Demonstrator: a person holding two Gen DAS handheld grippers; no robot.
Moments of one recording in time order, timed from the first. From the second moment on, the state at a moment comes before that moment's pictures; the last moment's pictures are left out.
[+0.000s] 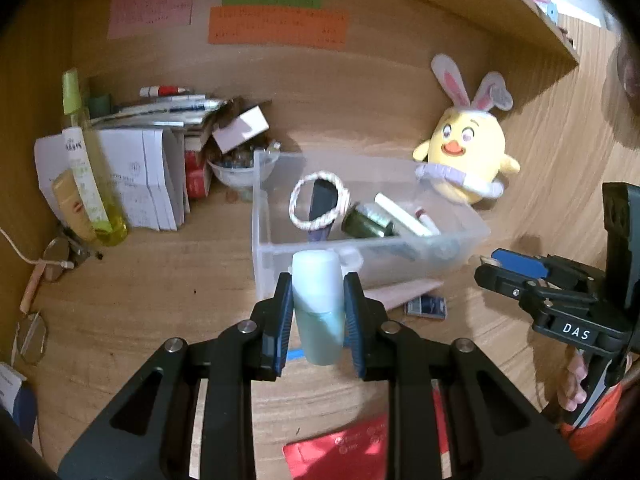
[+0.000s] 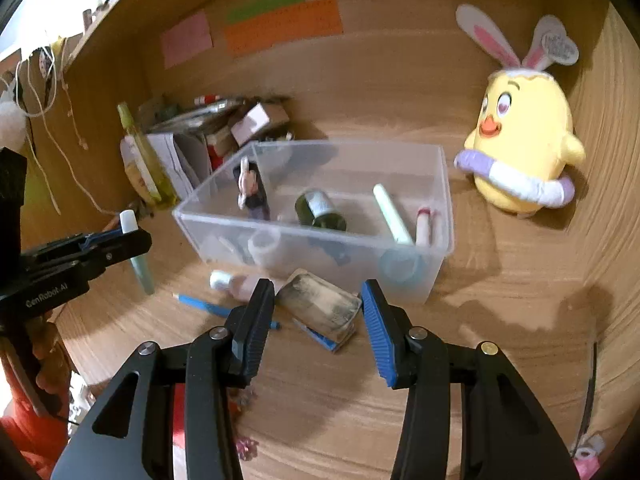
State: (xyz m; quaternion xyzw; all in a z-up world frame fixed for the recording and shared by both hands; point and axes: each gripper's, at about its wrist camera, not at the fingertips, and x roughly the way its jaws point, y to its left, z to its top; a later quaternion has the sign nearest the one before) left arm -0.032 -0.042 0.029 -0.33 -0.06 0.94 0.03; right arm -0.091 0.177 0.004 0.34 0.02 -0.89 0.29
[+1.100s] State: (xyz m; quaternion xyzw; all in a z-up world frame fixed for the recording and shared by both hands) left arm -0.109 -0.058 0.053 -0.32 -0.07 0.95 0.01; right arm -0.147 0.152 0.044 0.29 0.05 -0.92 0.26
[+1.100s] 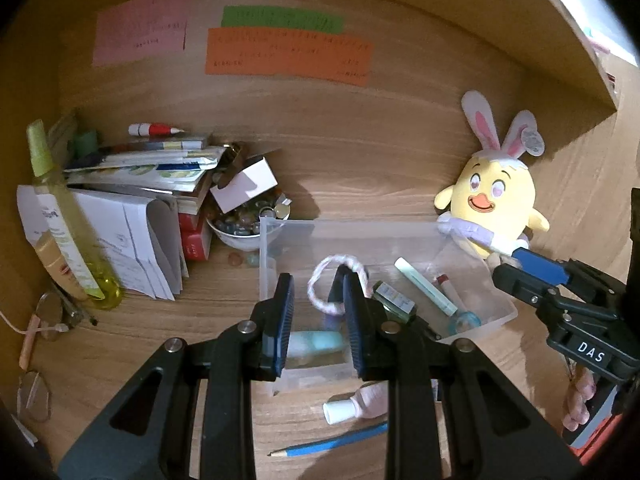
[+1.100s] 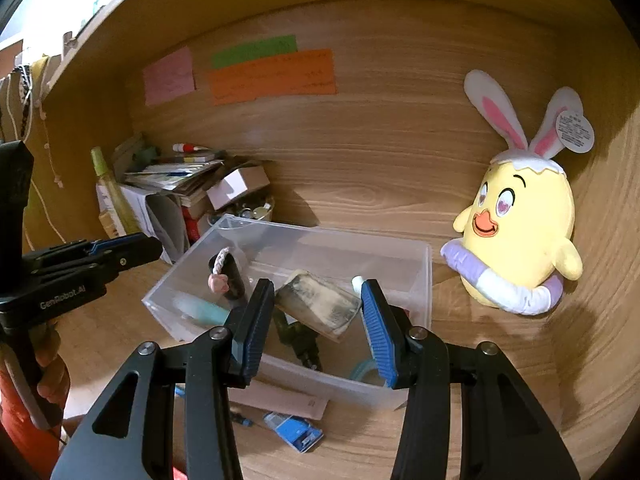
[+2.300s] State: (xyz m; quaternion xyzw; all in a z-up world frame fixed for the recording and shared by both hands) left arm -0.074 -0.043 0.037 -0.34 -0.04 0.94 0.03; right arm -0.190 0.128 -0.014 0.38 0.08 -0.89 0.24
